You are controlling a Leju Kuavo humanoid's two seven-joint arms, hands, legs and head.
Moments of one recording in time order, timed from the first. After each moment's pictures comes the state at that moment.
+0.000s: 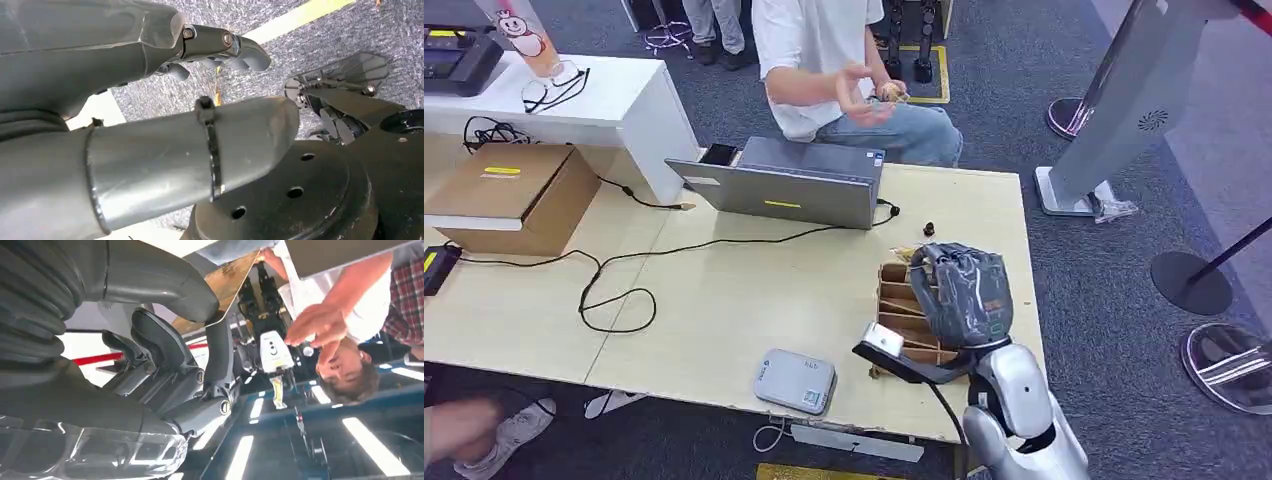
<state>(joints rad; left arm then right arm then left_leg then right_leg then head) -0.02 -0.13 1.27 -0.42 -1.46 -0.50 -0.18 -0.22 0.00 0.41 -1.56 1.27 -0.33 -0.02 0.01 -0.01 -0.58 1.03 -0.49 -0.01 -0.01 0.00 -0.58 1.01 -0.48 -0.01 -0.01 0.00</state>
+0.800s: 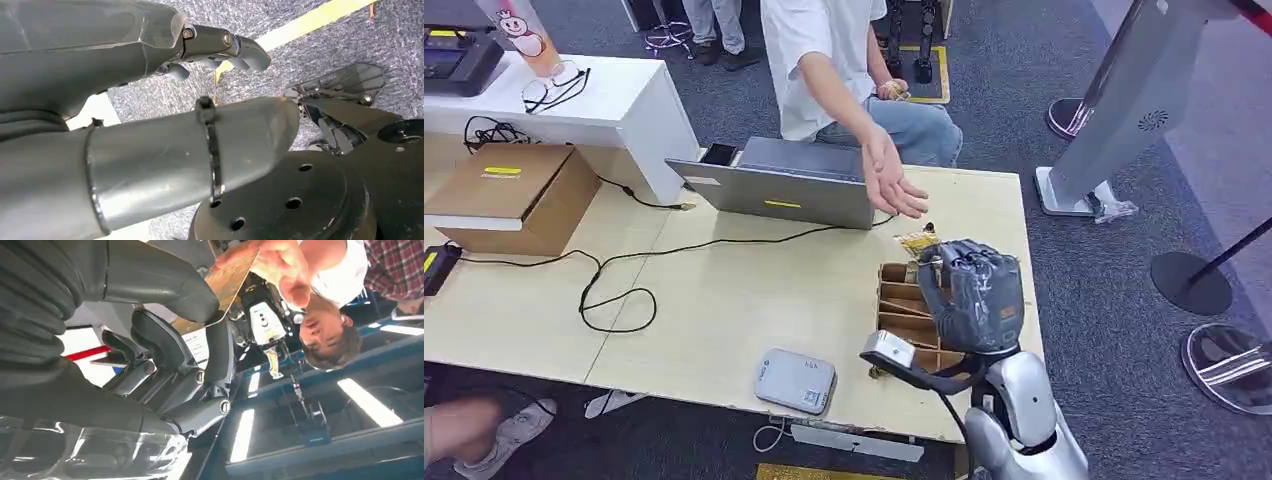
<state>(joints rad) -0.02 -0.12 1.26 -0.42 -1.48 -0.47 -0.20 -0.21 0.00 0.40 -1.56 1.22 -0.48 -0.07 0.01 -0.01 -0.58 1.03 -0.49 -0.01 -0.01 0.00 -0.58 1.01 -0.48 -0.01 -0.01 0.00</state>
